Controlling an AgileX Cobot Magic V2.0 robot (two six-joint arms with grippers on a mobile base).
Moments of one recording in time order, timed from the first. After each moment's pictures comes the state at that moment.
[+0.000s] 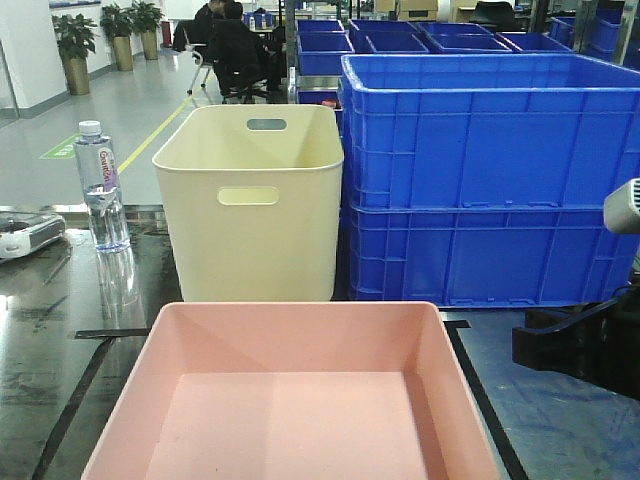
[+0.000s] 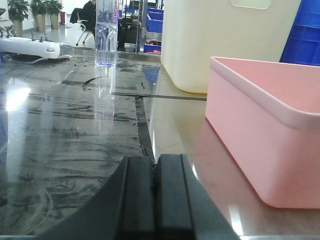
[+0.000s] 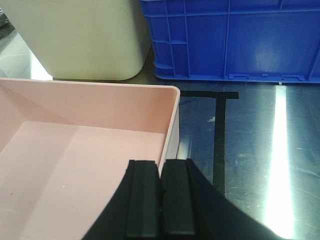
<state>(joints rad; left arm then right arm) -0.09 0.00 0.03 0.00 0.11 -0.14 0.36 1.02 -1.01 -0.16 0.57 0.33</state>
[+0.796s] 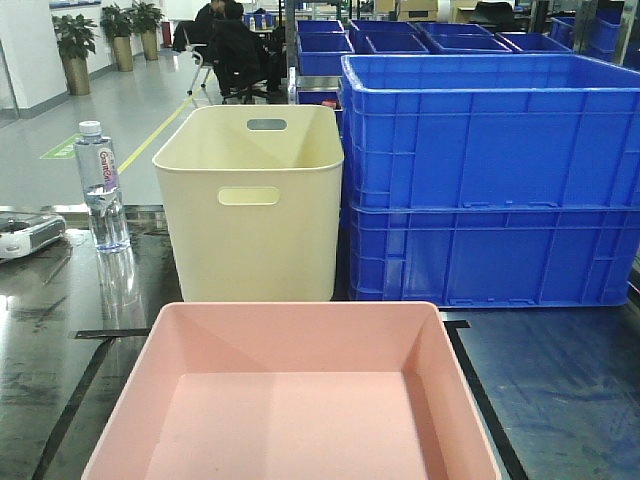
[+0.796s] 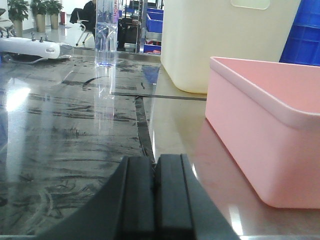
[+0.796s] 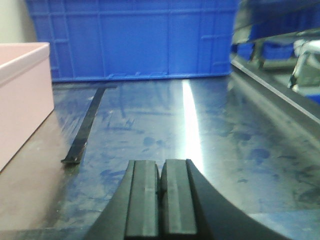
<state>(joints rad) -0.09 0.00 0.03 0.00 0.11 -0.14 -0.06 0.04 0.03 -0.03 0.10 0.03</state>
